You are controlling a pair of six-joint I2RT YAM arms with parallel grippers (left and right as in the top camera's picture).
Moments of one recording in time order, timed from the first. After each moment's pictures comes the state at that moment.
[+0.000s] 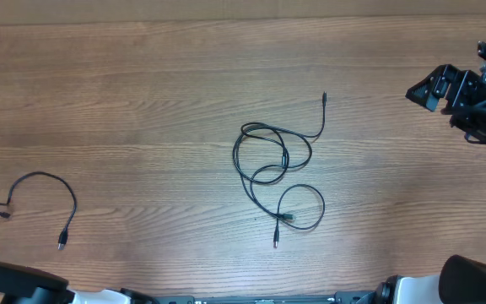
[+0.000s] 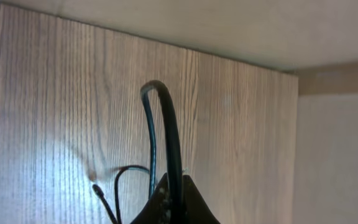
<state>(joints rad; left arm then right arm) 1.23 1.70 1.57 -0.78 0.32 -0.66 -0.32 1.60 2.00 -1.64 -0.43 0.10</state>
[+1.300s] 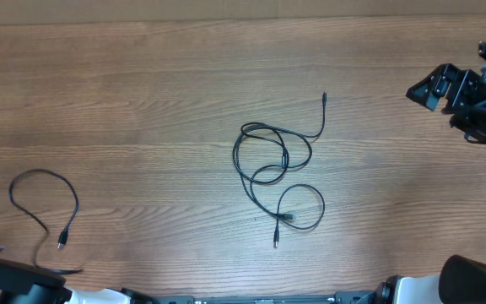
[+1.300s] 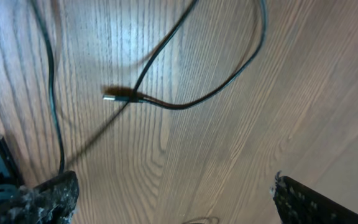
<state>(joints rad) 1.20 1.72 1.57 -1.44 0.38 -0.52 -0.32 1.60 2.00 -1.64 -0.43 0.12</state>
